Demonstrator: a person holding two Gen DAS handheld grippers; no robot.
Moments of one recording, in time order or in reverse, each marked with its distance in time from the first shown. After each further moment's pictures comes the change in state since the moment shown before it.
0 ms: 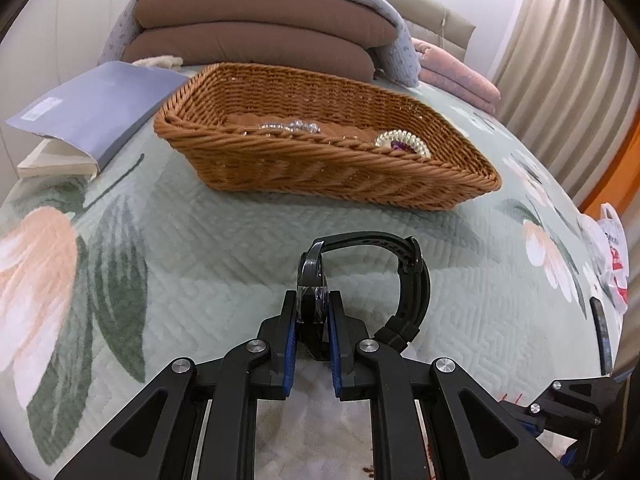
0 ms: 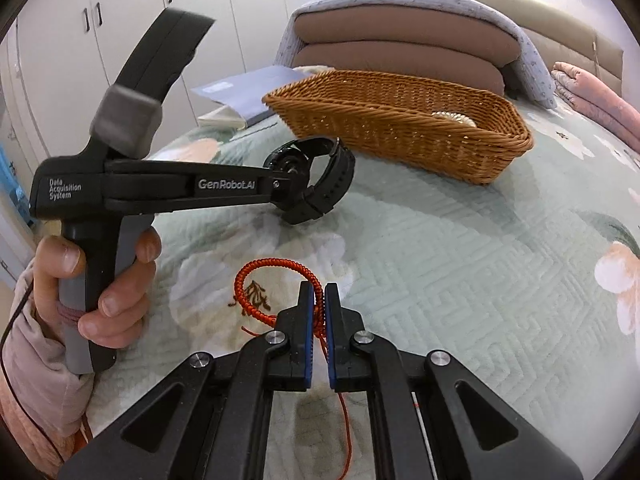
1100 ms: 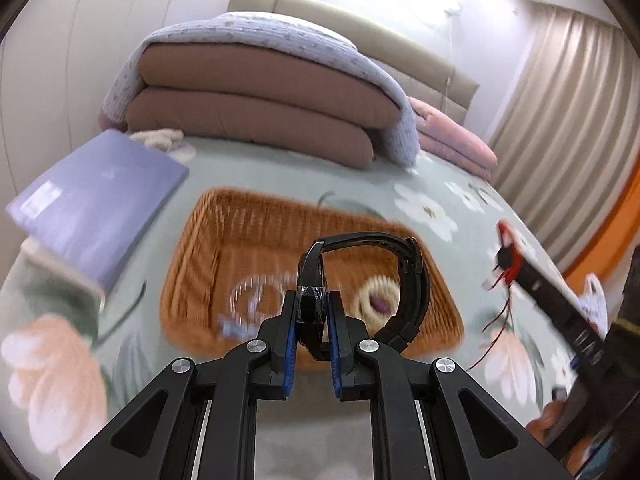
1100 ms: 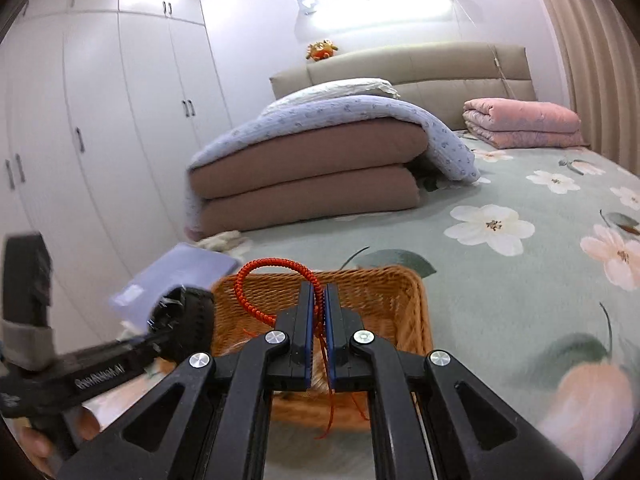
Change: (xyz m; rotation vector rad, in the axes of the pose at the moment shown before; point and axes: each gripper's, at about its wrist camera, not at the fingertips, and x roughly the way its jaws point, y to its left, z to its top) left arm -0.029 -0.003 0.117 -0.096 -0.161 -0.034; right arm -0.013 -0.109 0.165 0.272 -0.368 -0.196
